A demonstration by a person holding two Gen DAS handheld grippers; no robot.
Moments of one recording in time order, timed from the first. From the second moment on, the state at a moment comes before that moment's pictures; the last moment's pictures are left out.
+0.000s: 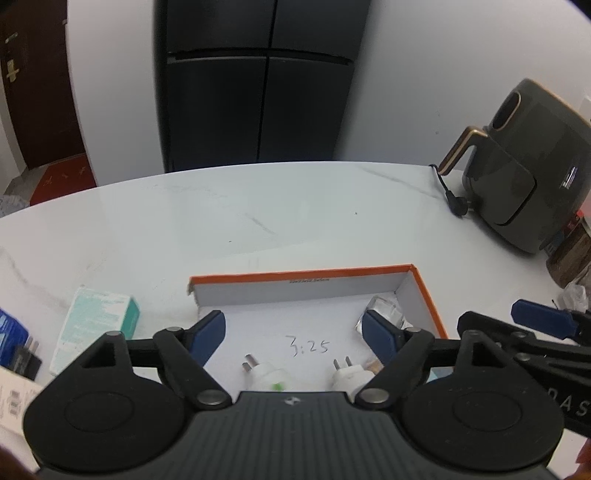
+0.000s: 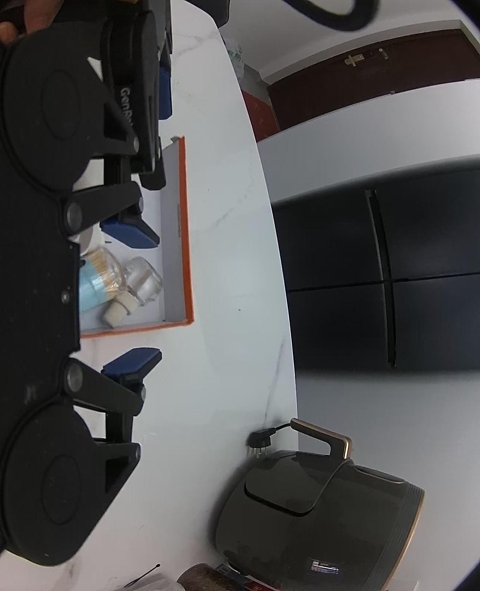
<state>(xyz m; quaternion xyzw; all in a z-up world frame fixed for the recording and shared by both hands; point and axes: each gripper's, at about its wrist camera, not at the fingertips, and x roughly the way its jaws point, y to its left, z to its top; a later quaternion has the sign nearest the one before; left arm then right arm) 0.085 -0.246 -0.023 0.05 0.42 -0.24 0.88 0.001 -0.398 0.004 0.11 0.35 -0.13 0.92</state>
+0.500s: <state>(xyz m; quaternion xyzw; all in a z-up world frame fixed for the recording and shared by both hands) 0.055 -0.158 0.001 0.02 0.41 -0.17 0.89 -0.016 -0.321 0.008 0.08 0.37 -0.07 0.92</state>
